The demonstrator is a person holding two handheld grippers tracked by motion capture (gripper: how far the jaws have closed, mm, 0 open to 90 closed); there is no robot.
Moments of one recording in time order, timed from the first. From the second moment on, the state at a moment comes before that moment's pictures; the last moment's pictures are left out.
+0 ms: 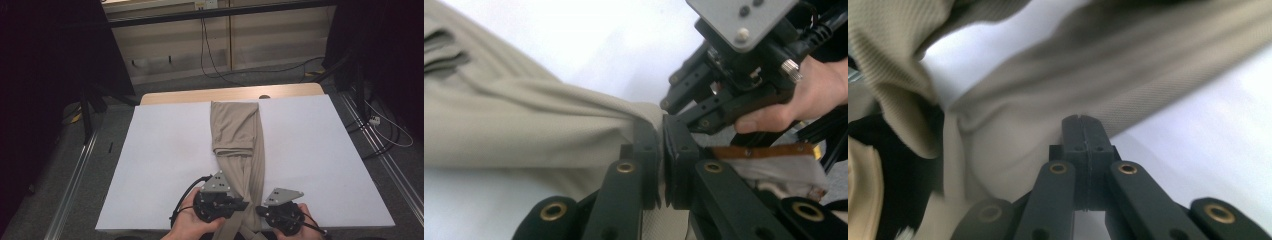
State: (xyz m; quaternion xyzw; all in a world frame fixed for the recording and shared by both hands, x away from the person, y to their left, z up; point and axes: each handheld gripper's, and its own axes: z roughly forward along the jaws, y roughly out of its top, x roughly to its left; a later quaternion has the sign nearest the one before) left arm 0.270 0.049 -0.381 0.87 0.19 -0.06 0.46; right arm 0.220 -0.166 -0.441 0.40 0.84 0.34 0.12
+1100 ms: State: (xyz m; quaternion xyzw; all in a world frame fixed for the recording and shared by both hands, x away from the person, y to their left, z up) left arm 0.282 0.025 -0.436 0.91 0.17 0.00 0.38; right arm 0.247 -0.193 -0.438 0.44 0.82 0.35 0.12
